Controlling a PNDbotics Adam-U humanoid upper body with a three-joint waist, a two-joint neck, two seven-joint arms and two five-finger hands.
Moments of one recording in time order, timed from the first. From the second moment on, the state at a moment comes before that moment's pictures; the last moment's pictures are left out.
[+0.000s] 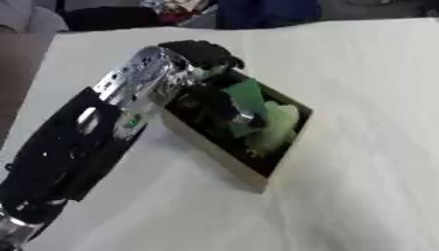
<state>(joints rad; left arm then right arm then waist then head) -0.99 0.46 -0.43 -1.60 -1.05 0.24 -0.89 -0.89 -0.16 -0.06 -1.75 0.08 -0.04 0.44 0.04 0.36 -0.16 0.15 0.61</state>
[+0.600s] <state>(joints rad) -0.99 0.46 -0.31 -1.83 -0.96 0.30 -0.81 -0.88 -0.16 -0.06 -1.75 0.08 -0.04 0.44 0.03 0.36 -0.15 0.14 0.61</state>
